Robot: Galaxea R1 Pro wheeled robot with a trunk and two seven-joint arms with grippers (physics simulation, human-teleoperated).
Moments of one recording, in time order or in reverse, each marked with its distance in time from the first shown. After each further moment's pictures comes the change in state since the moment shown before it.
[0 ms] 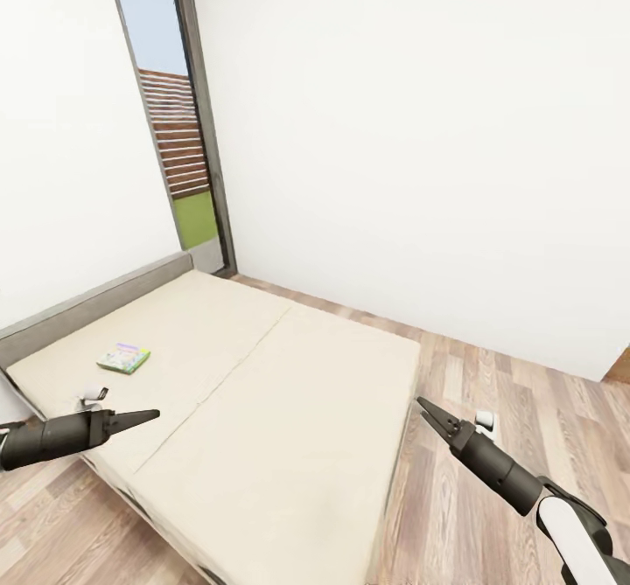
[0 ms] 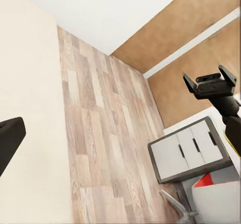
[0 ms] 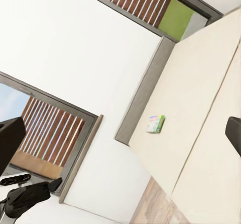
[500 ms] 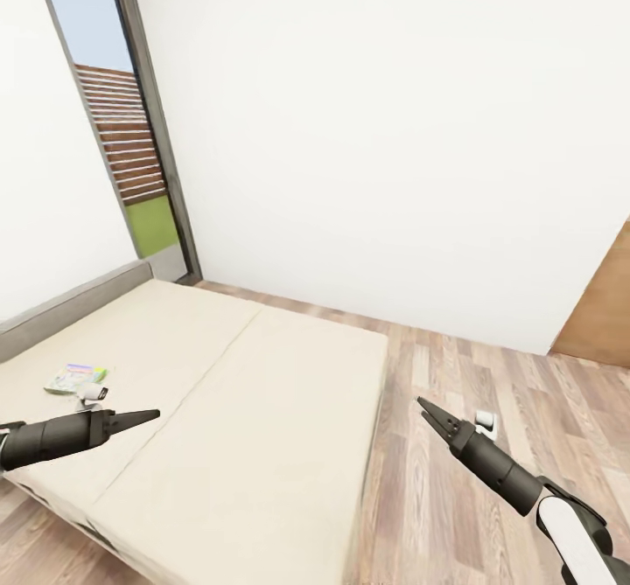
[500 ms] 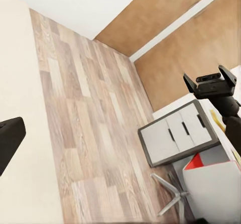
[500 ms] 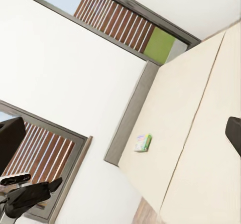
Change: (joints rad) left arm 0.000 0.000 0.000 0.000 0.000 0.000 0.000; right arm 0.000 0.000 0.000 0.000 0.000 0.000 0.000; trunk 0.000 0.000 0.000
